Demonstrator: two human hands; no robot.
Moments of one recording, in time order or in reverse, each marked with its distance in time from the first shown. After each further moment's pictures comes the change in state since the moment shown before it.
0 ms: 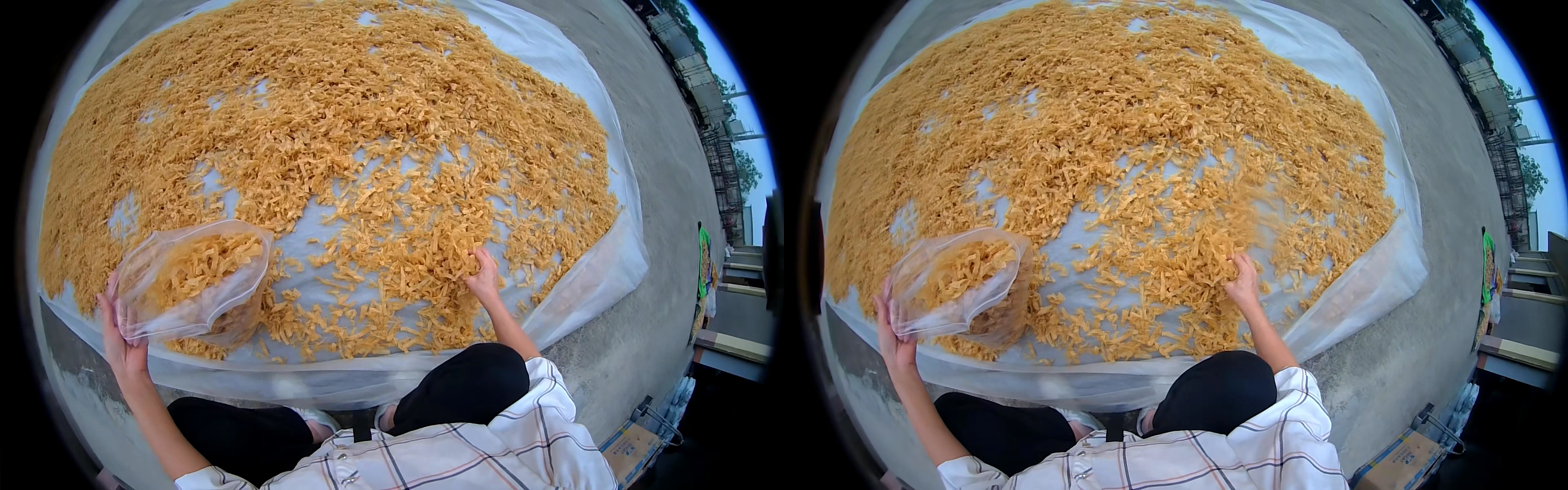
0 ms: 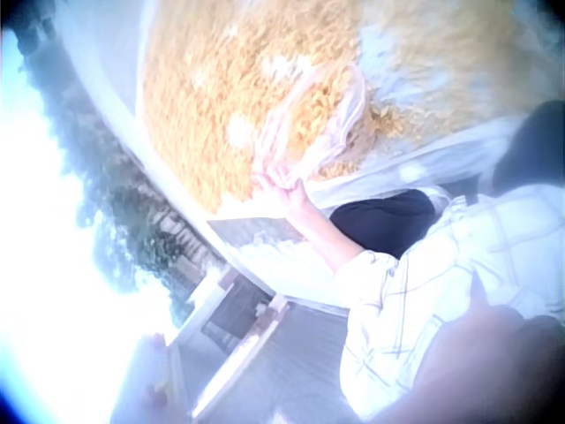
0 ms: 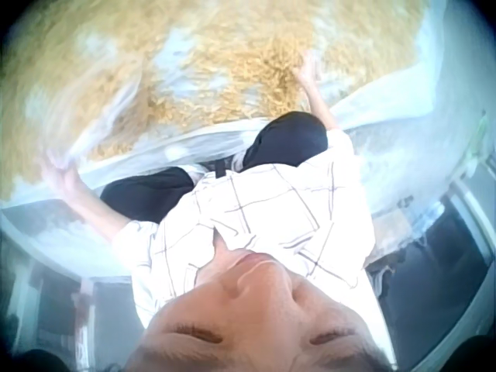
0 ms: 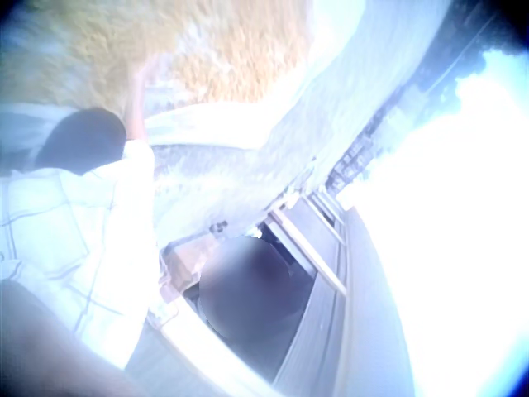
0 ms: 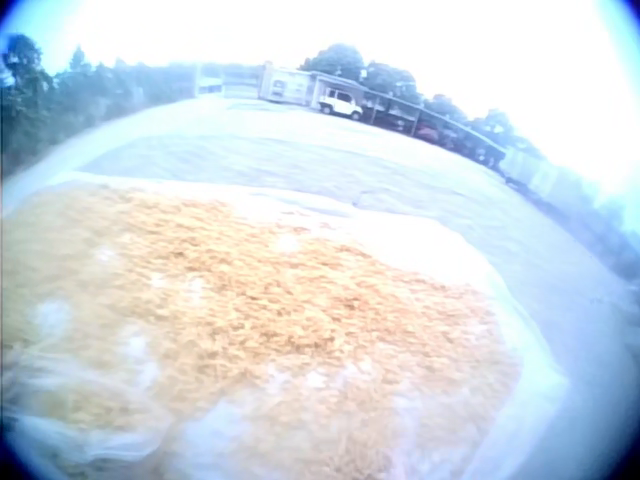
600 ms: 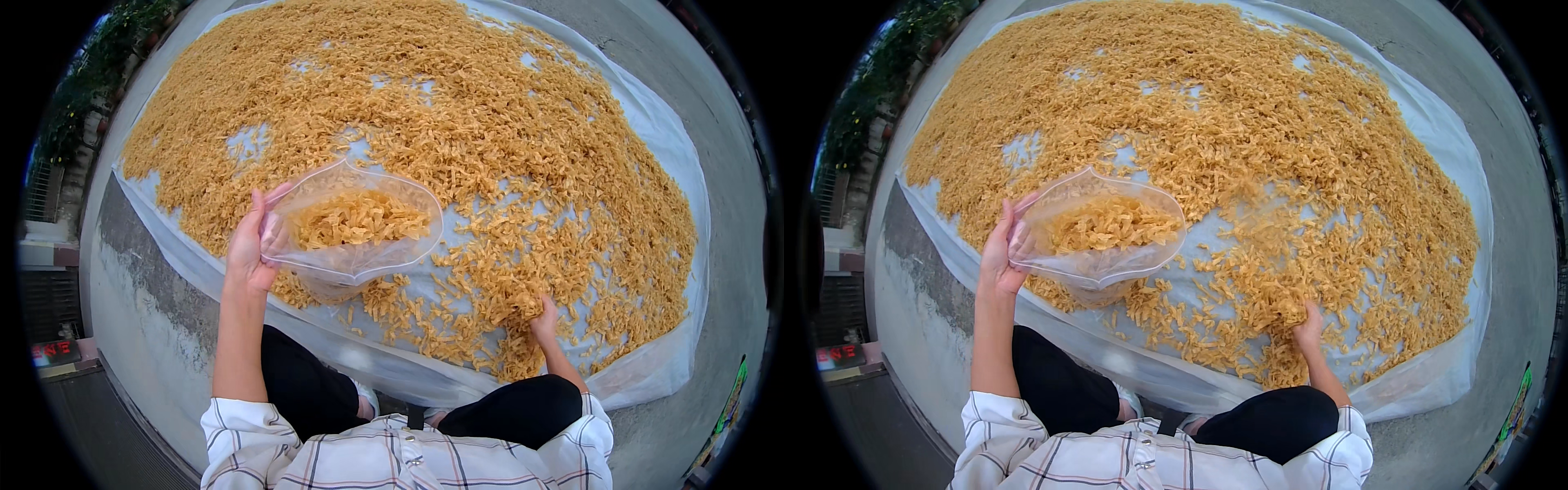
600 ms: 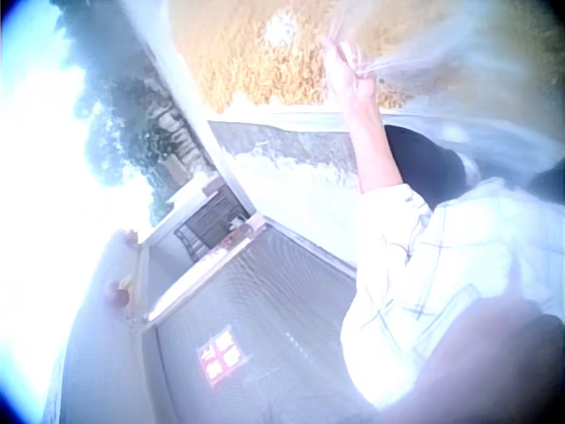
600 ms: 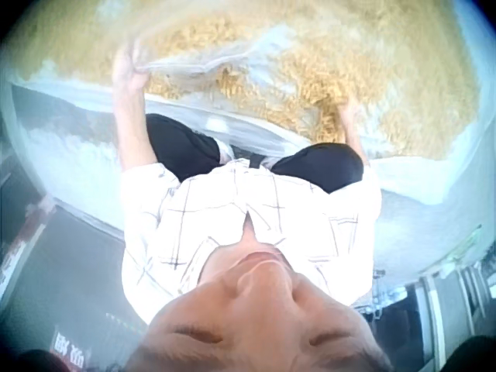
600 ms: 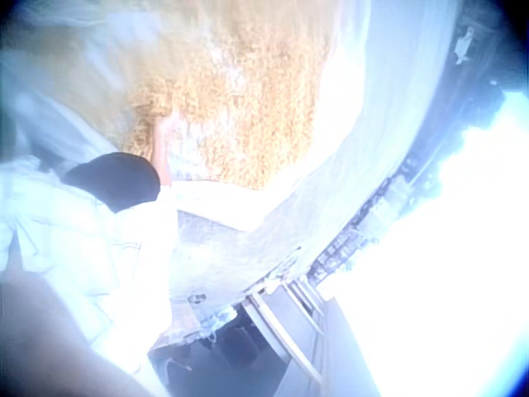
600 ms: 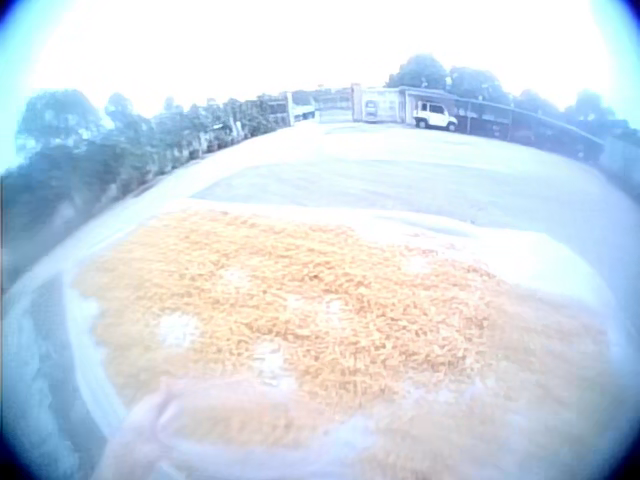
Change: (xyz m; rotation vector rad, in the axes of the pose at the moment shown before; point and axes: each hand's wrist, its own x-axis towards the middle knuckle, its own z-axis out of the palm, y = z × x) left_hand -0.018 0.005 0.020 -0.194 -0.196 -0.197; right_hand -0.004 -0.043 0.043 -0.074 -0.183 -0.154
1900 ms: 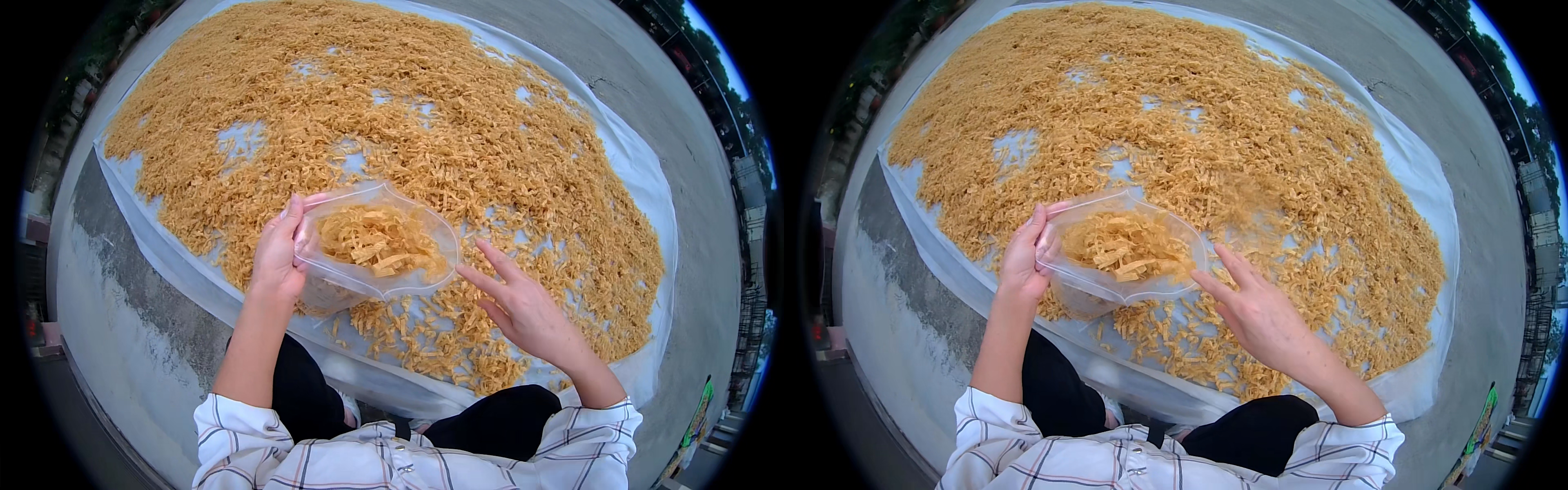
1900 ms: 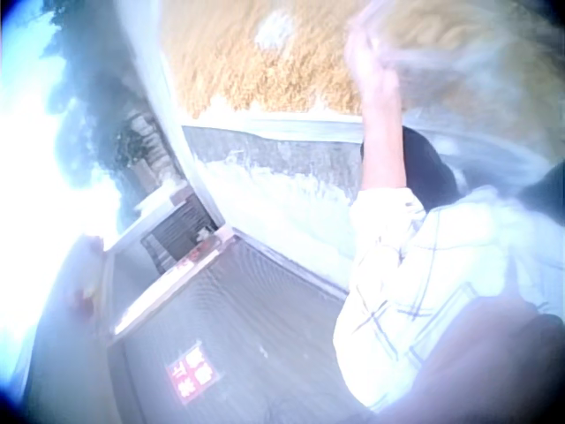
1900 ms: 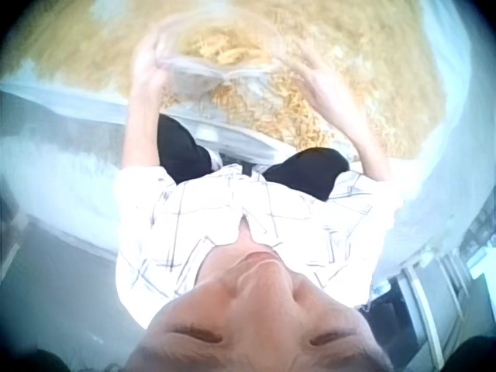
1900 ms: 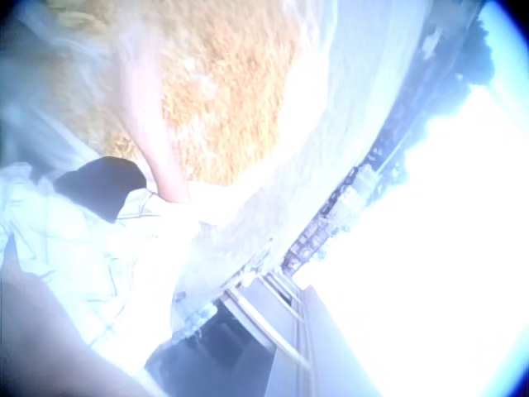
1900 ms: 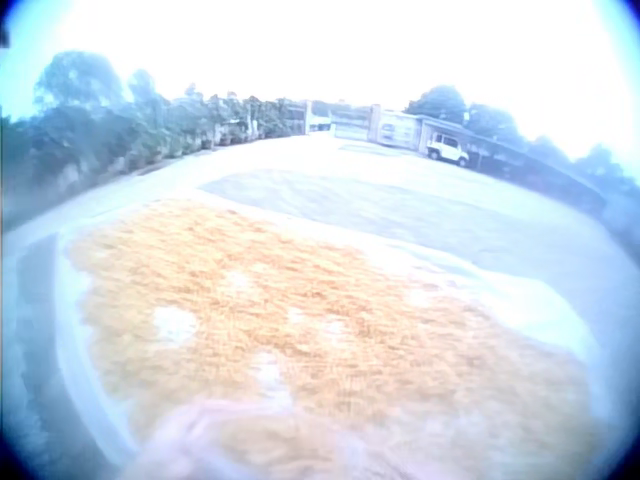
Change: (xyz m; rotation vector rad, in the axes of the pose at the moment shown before) left_hand 0.007 -0.009 0.005 -0.055 -0.017 -0.013; right_hand 0.034 -0.388 -0.155 -0.294 -0.472 -0.739
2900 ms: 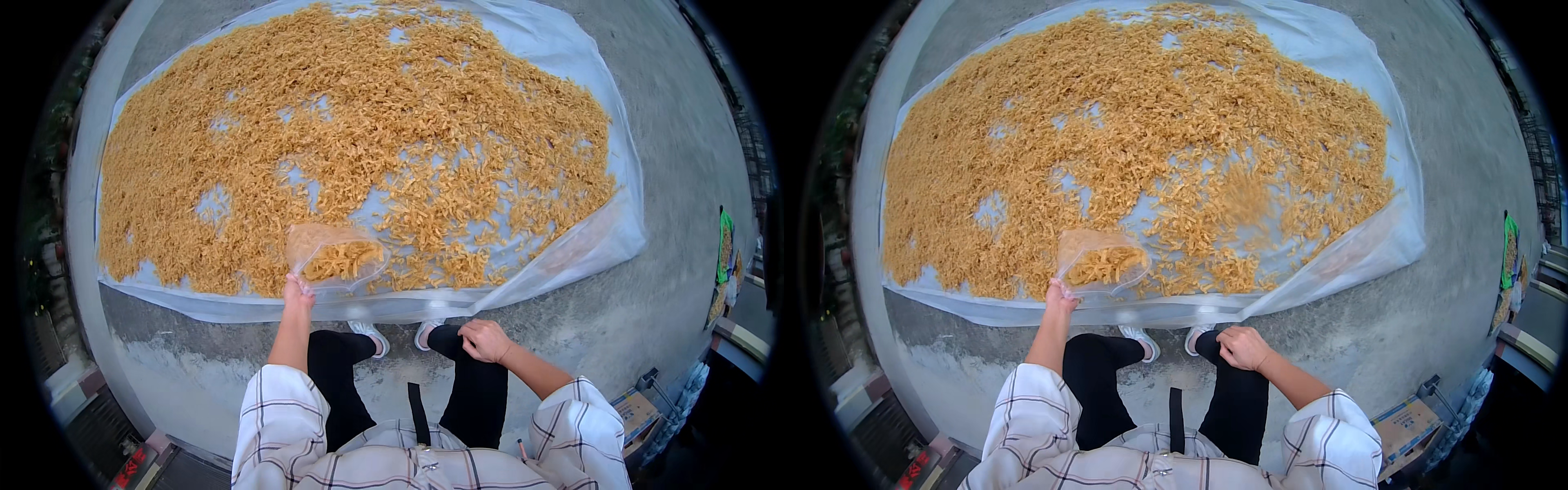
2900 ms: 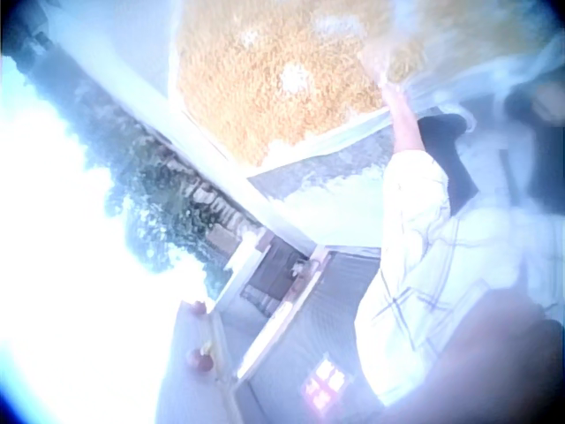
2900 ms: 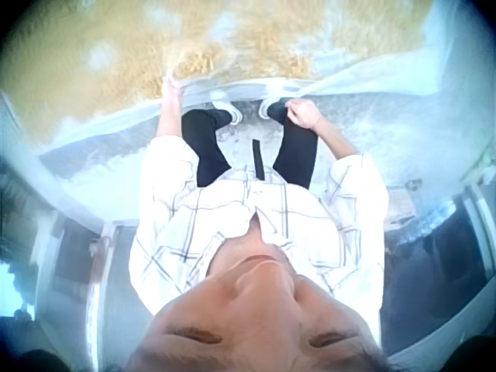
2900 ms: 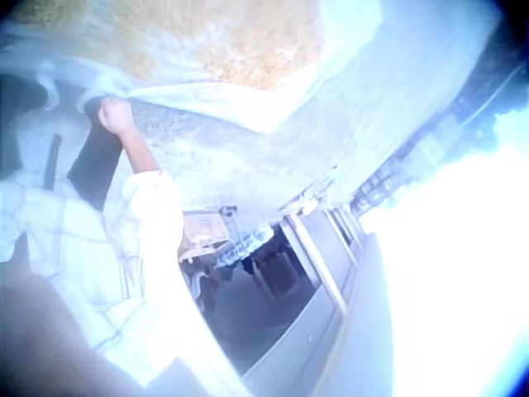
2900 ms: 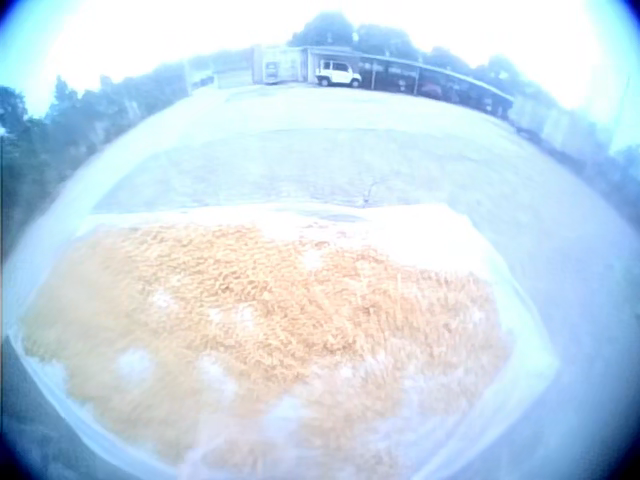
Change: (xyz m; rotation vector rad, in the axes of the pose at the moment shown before) left_hand -0.040 -0.028 -0.025 0.025 0.569 -0.489; right_hand -0.254 -0.076 0.007 0.335 0.086 0.261
